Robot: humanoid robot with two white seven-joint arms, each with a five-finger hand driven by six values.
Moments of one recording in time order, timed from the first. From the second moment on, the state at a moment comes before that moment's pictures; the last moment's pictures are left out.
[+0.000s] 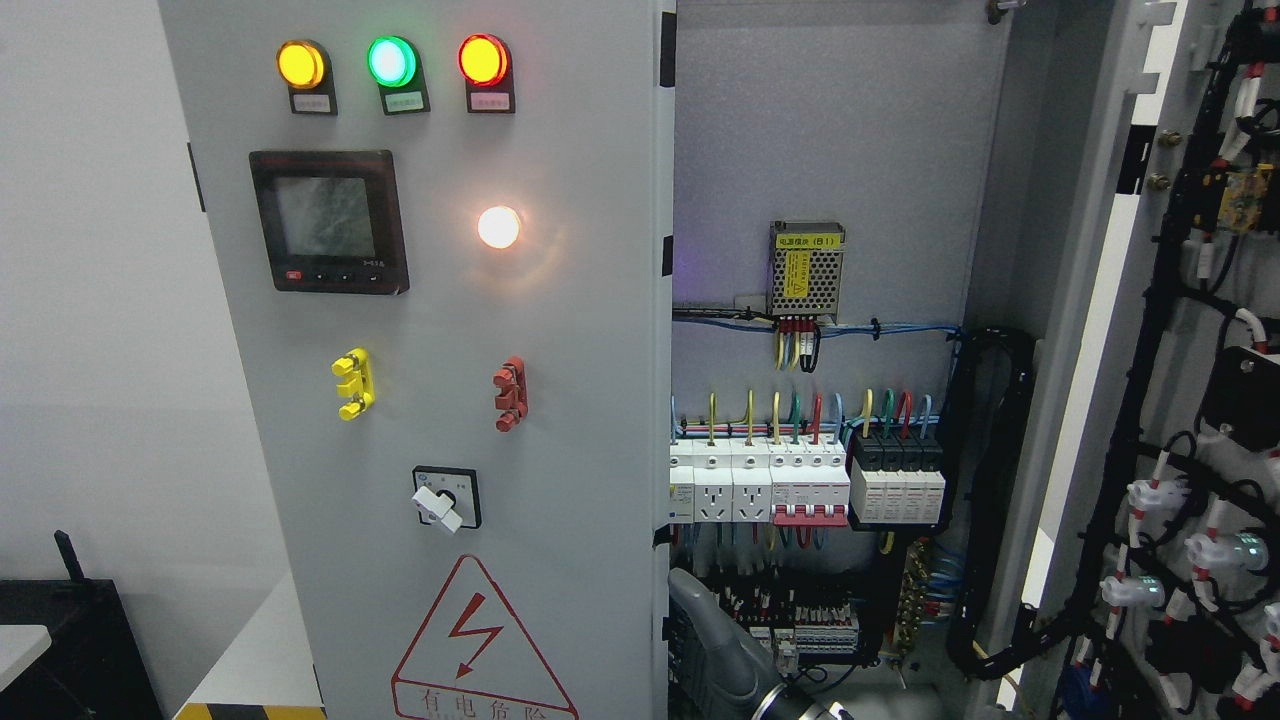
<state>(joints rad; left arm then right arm) 0.09 -0.04 0.10 -0.10 -0.12 -0.07 -0.21 -0.53 0.00 0.33 -1.36 -0.42 0.12 0.45</state>
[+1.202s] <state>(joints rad) 0.09 -0.04 0.10 -0.10 -0.12 -0.07 -0.21 -0.46 0.00 0.38 -1.46 -0.46 0.12 0.45</state>
